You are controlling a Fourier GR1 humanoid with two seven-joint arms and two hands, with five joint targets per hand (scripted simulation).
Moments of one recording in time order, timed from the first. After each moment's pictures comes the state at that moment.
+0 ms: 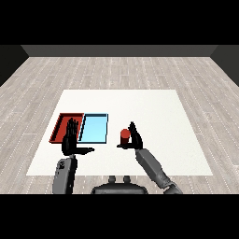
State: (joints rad) left arm 0.00 0.03 0.06 -1.63 0.12 -0.09 -0.44; right arm -0.35 0.00 0.41 -0.93 -0.51 -0.20 -0.53
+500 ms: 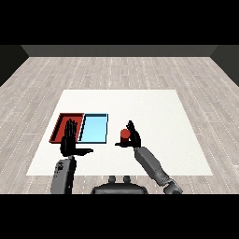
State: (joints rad) left arm 0.02 0.04 0.07 -1.64 0.13 -0.11 -0.45; right arm -0.40 0.00 0.43 -0.91 -0.55 -0.22 -0.50
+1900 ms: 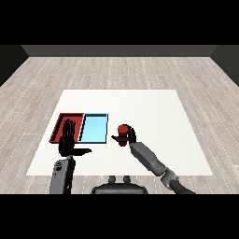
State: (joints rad) left arm 0.02 0.05 0.08 -1.65 0.16 -0.12 -0.45; right arm -0.61 0.00 0.60 -0.68 -0.68 -0.47 -0.48
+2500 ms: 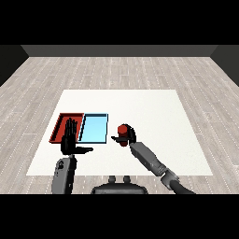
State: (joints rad) left arm -0.01 0.04 0.07 -1.62 0.15 -0.10 -0.45; right arm -0.60 0.00 0.59 -0.71 -0.61 -0.51 -0.46
